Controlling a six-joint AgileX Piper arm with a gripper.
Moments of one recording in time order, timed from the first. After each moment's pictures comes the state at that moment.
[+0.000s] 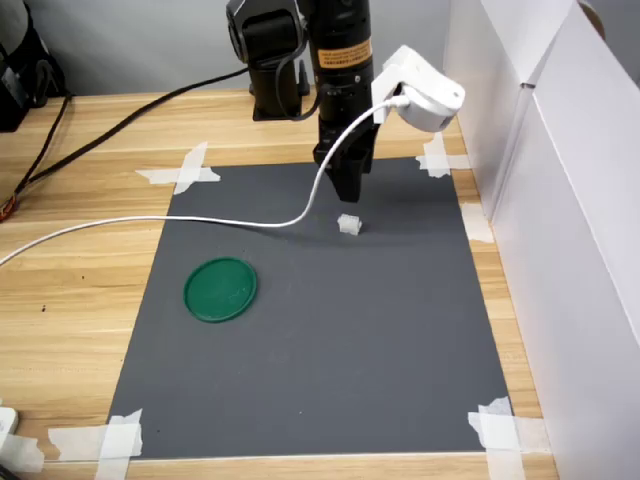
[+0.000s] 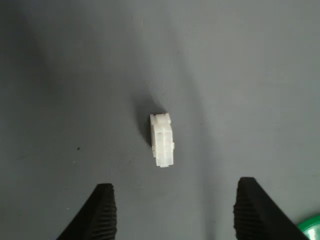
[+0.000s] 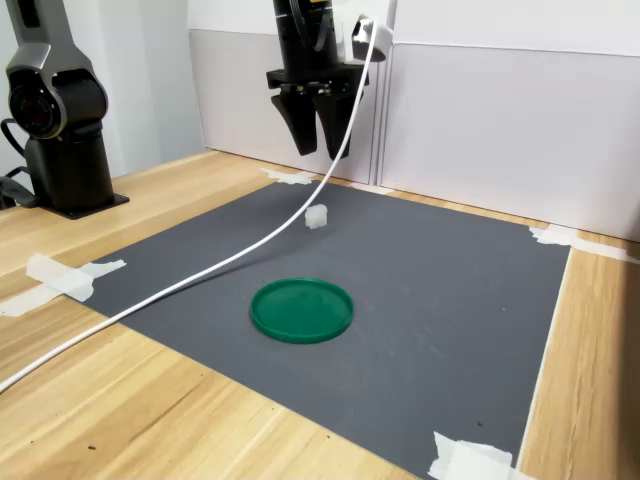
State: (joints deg) arm 25.1 86.2 -57.9 1.6 49.4 -49.3
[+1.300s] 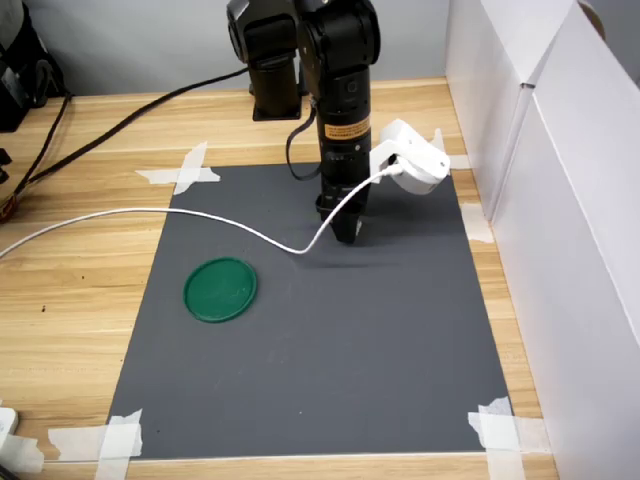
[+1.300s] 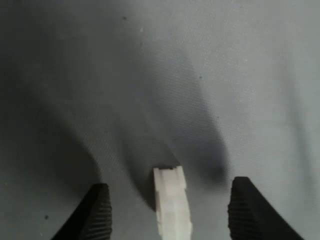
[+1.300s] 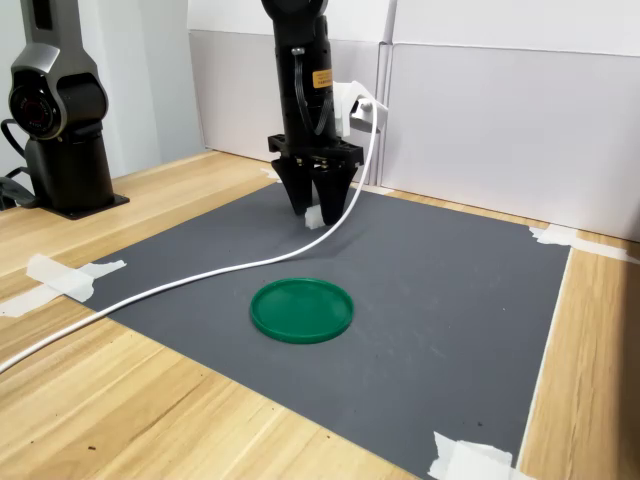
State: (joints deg) arm 25.1 95.6 -52.5 0.5 37.8 -47.2
